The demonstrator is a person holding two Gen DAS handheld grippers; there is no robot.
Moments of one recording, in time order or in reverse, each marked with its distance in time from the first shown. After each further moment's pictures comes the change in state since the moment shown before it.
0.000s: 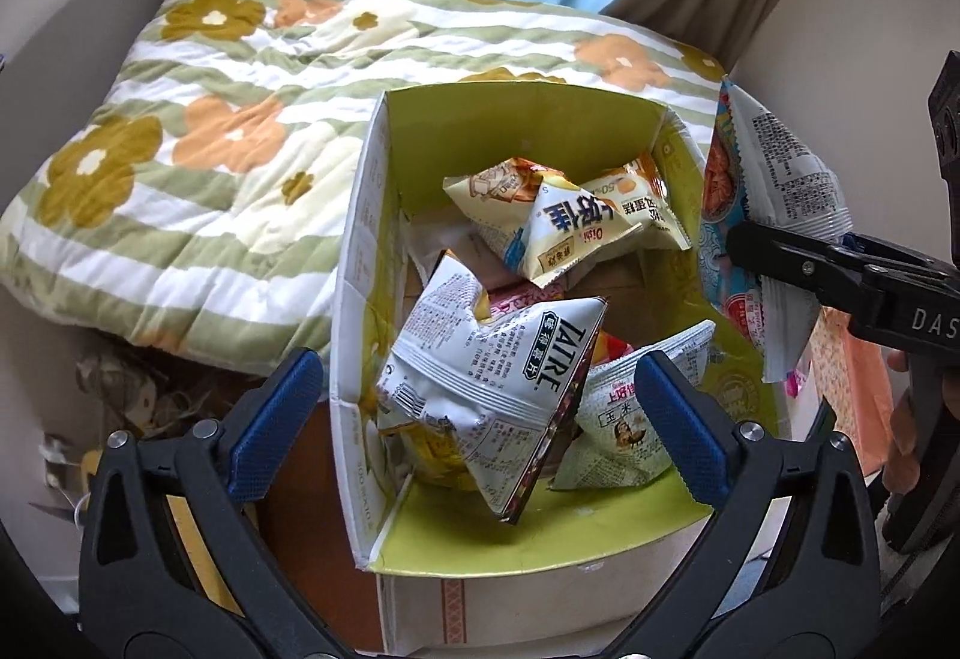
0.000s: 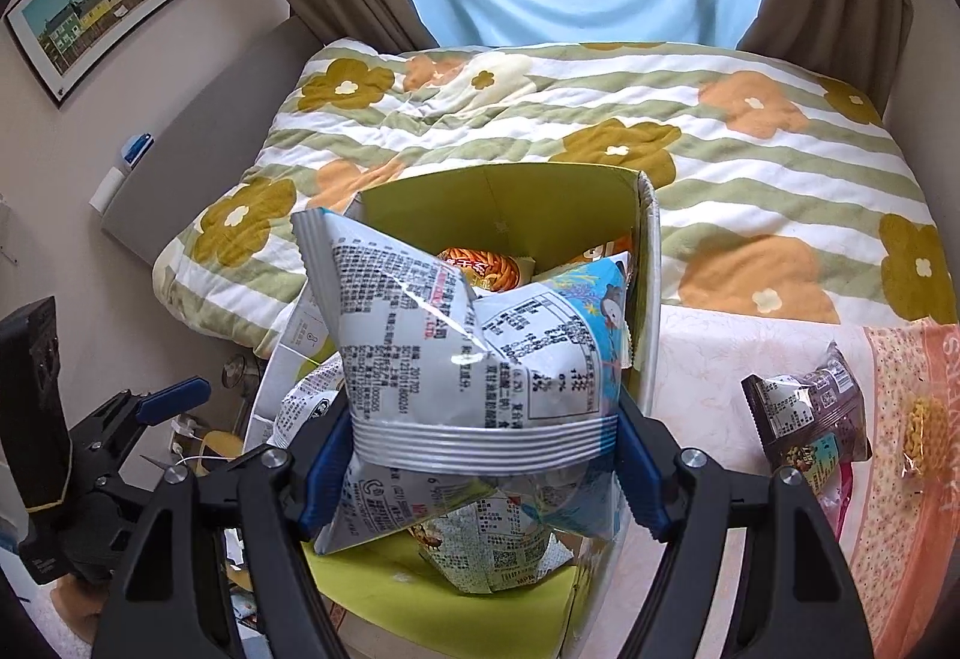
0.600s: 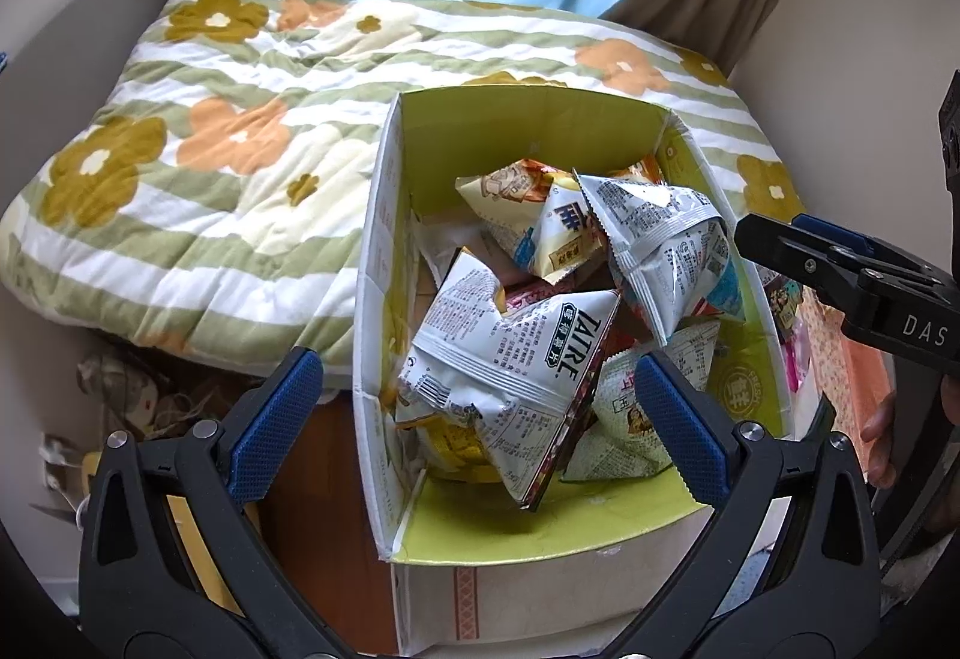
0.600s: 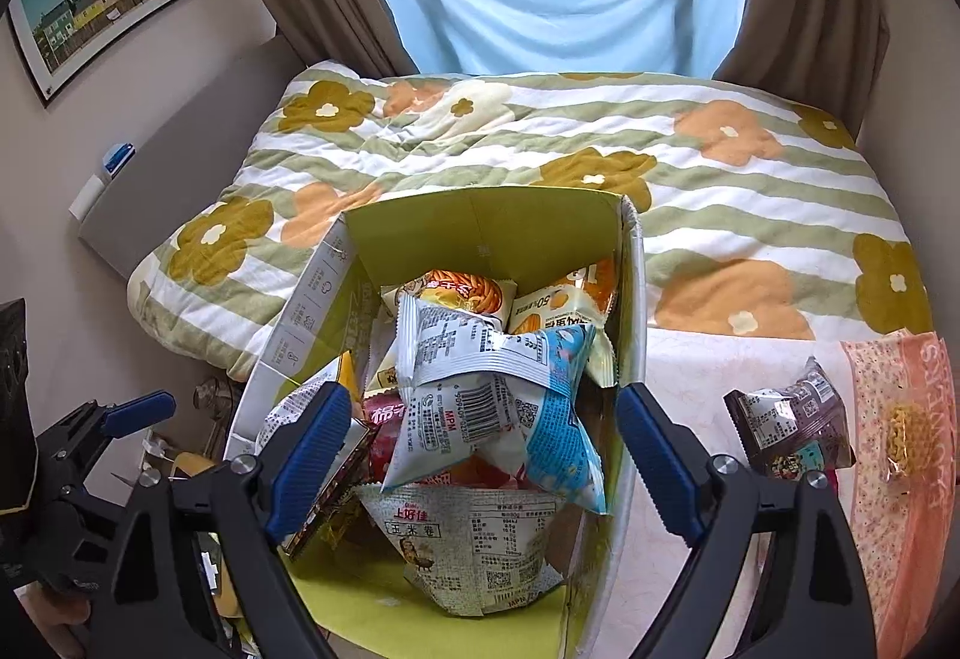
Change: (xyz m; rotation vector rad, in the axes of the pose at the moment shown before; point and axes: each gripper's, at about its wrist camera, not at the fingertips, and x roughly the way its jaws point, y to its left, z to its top) left arm -0.009 0.012 -0.005 -0.005 -0.009 -0.012; right arm -0.008 0.007 -0.008 0.003 -0.084 -0.079
